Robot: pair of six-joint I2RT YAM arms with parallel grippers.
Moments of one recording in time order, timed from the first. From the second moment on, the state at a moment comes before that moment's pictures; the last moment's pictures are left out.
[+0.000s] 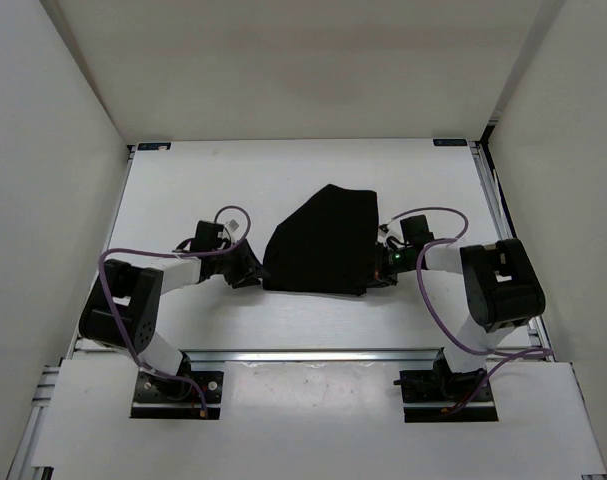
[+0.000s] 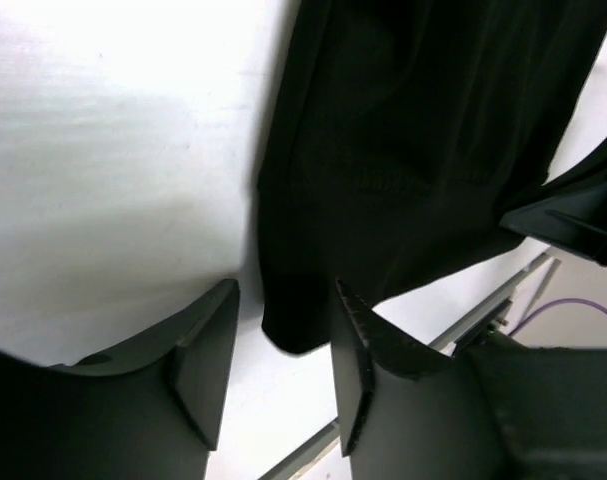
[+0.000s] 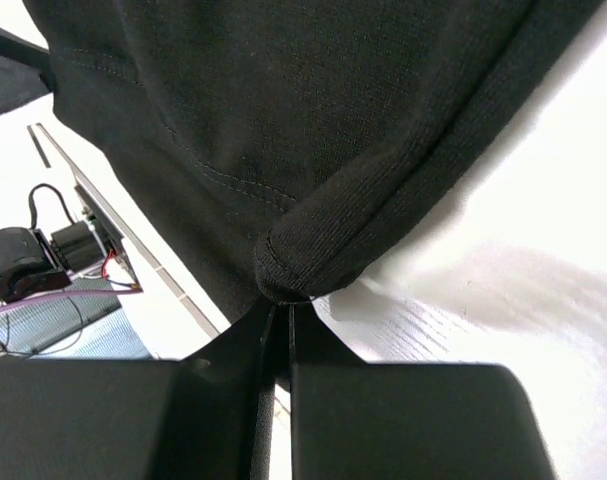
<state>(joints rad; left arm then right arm) -0.26 1.55 0.63 -0.04 0.51 -0.68 0.23 1.70 0.73 -0.19 -0.78 0.41</state>
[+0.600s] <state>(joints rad) -0.34 1.66 0.67 0.10 0.59 -0.76 0.21 1.63 0.69 -0.22 -0.74 0.44</state>
